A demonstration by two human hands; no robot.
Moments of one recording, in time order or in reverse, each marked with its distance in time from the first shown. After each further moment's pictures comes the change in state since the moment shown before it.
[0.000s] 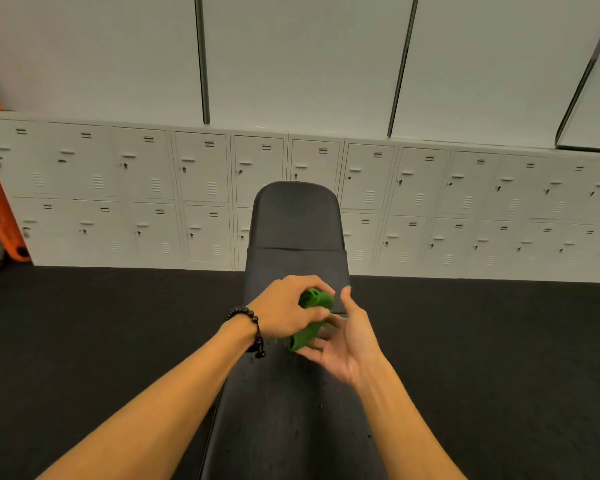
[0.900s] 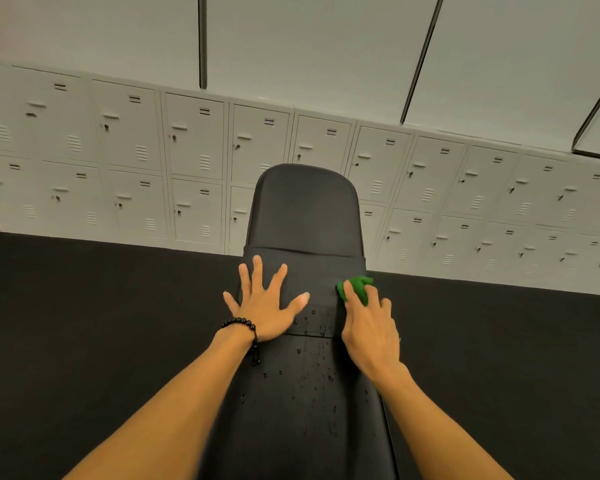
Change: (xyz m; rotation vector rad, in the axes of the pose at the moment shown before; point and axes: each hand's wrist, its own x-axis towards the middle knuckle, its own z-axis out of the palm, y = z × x) left_hand 0.099 -0.147 0.036 0.119 0.098 -0.470; right_hand 0.154 -0.031 -0.062 -1.958 0.615 -0.790
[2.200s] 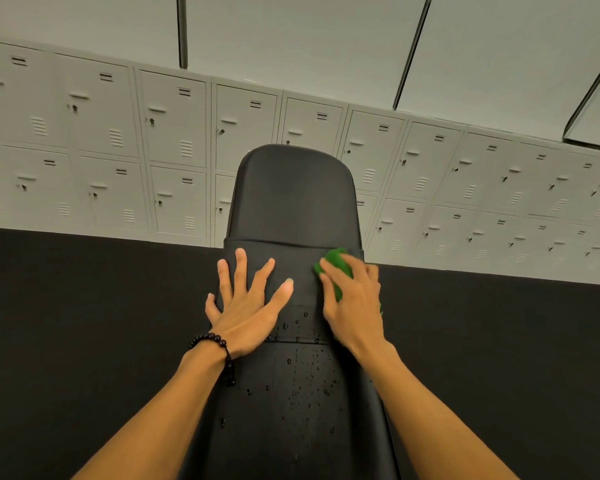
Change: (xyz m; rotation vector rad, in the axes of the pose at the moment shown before) left_hand 0.003 -0.005 0.008 -0.120 0.034 0.017; right_hand 0.048 -0.007 0.030 0.334 0.318 -0.169
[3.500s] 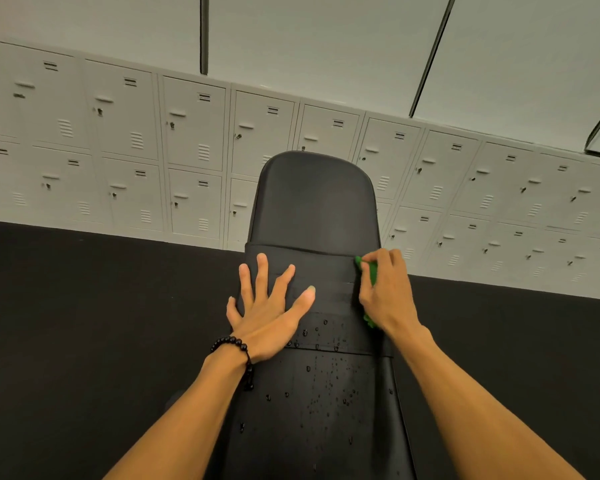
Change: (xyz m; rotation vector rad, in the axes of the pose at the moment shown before) left_hand 0.001 -0.002 -0.003 -0.032 -0.034 0.030; right_hand 0.039 0.021 -0.012 0.083 -0.059 0.053
